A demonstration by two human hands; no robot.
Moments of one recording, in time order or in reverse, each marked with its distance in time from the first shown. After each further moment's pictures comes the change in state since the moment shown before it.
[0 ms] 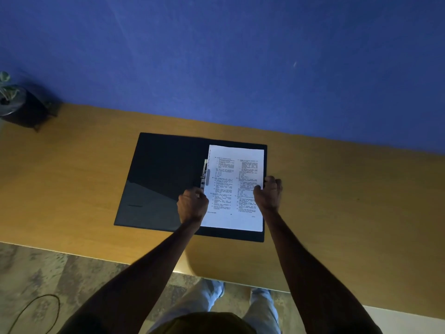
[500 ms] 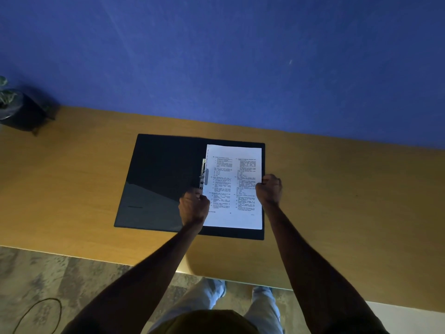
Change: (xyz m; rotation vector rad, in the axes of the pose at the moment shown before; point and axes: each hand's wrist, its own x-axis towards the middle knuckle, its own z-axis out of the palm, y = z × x) left_hand -0.006 -0.002 0.003 -0.006 -0.013 0.029; right_hand 0.012 -0.002 -0.004 0.099 -0.011 0.115
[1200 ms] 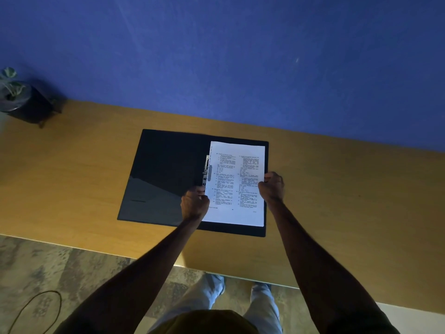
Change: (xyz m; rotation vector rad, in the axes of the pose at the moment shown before) left_hand -0.002 -0.011 -0.009 -0.105 -0.104 -0.046; right_hand 0.000 0.000 -0.004 -0.023 -0.065 -0.040
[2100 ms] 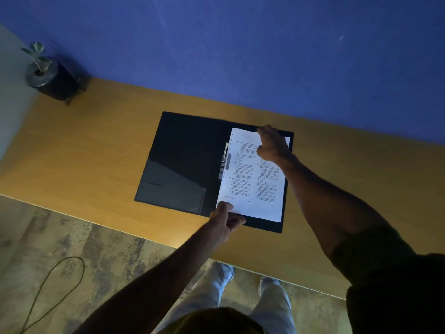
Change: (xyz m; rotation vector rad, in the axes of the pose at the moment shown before) left_hand -0.050 -0.005 0.025 -0.909 -0.370 -0.828; right_hand 0.063 -0.095 0.029 -0.805 -0.228 -0.638
